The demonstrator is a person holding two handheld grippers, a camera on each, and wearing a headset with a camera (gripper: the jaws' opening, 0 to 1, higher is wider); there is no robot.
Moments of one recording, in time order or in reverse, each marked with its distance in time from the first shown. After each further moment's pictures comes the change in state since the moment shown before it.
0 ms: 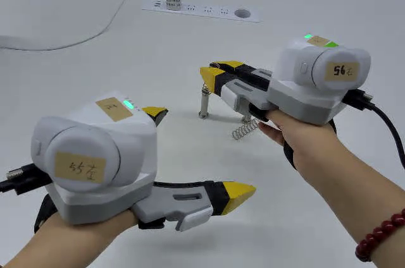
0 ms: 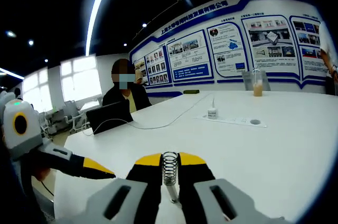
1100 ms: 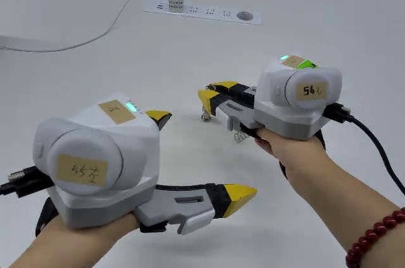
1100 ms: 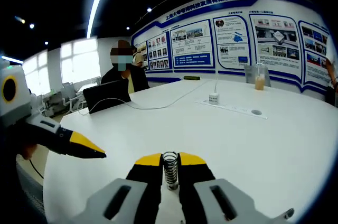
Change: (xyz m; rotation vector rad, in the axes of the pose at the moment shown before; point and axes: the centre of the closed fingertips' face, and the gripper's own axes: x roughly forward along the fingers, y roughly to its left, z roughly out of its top) left arm -0.001 -0.001 0.000 -0.002 0.008 -0.001; right arm 0.009 -0.002 -0.038 -0.078 0.119 -0.015
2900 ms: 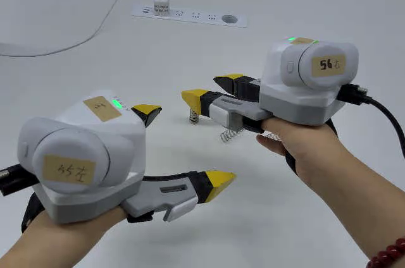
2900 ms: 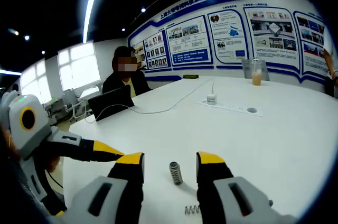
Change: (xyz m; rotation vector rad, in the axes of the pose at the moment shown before) left arm 0.001 0.005 0.011 0.081 -0.026 0.025; right arm -0.042 0.005 0.025 0.075 0.026 0.009
